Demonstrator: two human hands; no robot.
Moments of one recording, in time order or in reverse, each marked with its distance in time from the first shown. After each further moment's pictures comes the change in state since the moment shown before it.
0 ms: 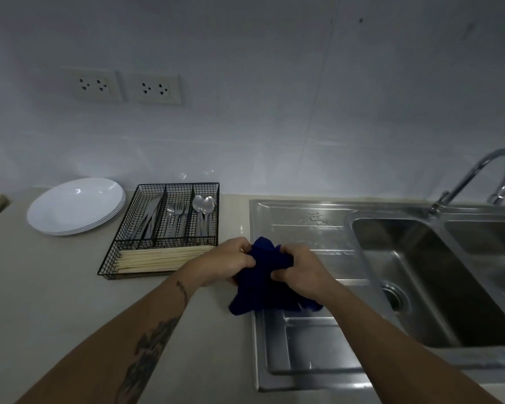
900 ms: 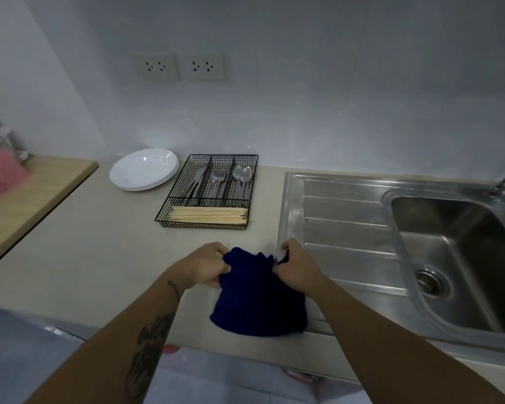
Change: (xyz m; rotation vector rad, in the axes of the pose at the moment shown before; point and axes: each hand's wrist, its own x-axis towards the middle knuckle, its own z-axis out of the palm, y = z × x) left_hand -0.097 -0.076 0.019 -0.123 0.281 -0.354; right_hand -0.034 0.037 0.056 -0.070 -0.193 0.045
